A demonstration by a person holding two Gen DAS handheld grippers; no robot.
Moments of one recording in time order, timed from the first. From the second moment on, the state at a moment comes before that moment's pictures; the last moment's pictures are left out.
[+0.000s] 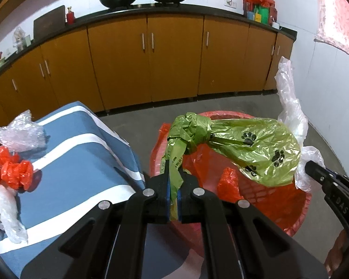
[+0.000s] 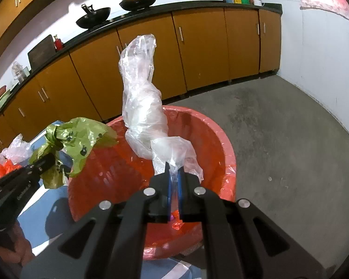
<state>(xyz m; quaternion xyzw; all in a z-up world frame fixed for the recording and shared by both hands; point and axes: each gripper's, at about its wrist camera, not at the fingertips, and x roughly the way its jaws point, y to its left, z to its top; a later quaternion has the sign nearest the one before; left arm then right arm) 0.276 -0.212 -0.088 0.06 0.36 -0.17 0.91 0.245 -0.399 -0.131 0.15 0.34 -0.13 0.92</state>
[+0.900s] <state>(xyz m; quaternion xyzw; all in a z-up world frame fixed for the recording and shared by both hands) 0.230 -0.080 -0.064 0.04 0.30 -0.09 0.95 0.251 -0.334 -0.110 0.13 0.33 -0.07 0.93</state>
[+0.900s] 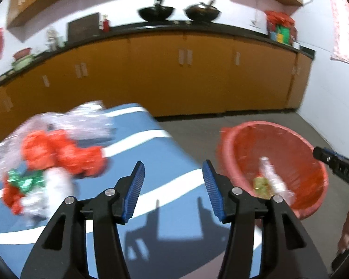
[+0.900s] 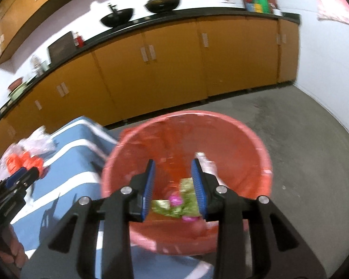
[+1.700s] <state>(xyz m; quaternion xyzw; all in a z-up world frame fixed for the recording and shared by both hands) 0.173 0.195 -0.079 -0.04 0.26 0.17 0.95 0.309 -0.012 -0.123 0.03 0.37 0.19 0.91</state>
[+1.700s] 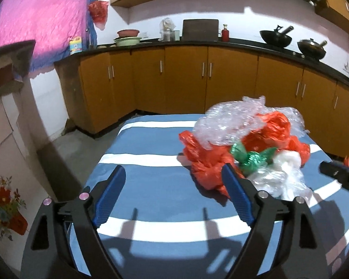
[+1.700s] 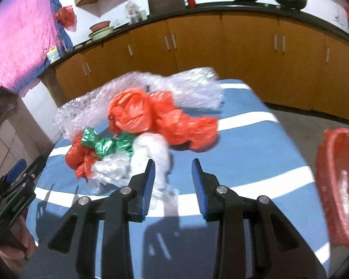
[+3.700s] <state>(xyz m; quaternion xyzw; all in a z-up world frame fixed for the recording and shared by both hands) 0.175 0.187 -0.102 -0.04 0.34 0.08 0.94 0.291 -0.078 -0.132 0.03 0.38 0.12 0.92</state>
